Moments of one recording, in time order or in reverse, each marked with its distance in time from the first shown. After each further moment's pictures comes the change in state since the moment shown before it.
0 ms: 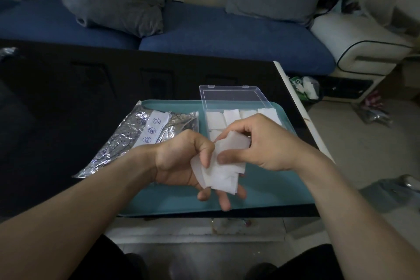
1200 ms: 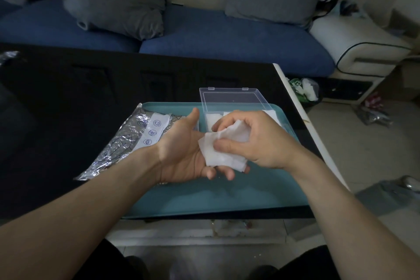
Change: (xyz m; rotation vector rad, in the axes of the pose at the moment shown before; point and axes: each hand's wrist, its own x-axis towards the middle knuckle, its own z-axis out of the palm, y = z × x) left_hand 0.006 0.000 -0.009 -0.313 0.189 0.172; right_hand 0.003 0.001 0.006 0.094 0.149 -0.079
